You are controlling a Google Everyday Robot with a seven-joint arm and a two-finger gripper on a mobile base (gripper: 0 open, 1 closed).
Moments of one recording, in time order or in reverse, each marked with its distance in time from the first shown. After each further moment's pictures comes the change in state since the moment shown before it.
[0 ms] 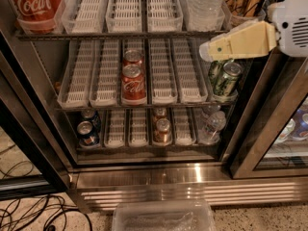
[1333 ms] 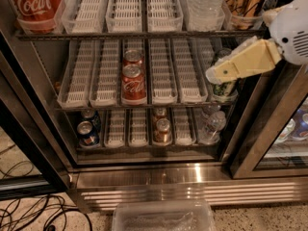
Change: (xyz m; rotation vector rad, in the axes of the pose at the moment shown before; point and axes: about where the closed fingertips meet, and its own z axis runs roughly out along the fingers) arm 0.026 0.006 -0.004 -0.045 0.151 -0.186
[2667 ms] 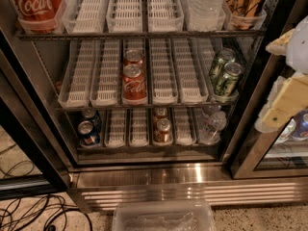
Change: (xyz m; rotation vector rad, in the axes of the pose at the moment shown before) arm 0.084 0.013 -0.019 -0.239 0.466 -0.354
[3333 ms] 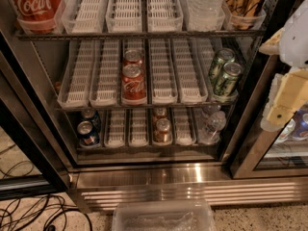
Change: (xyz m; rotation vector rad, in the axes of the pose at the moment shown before) arm 0.005 -0.003 0.002 -0.073 0.089 -0.071
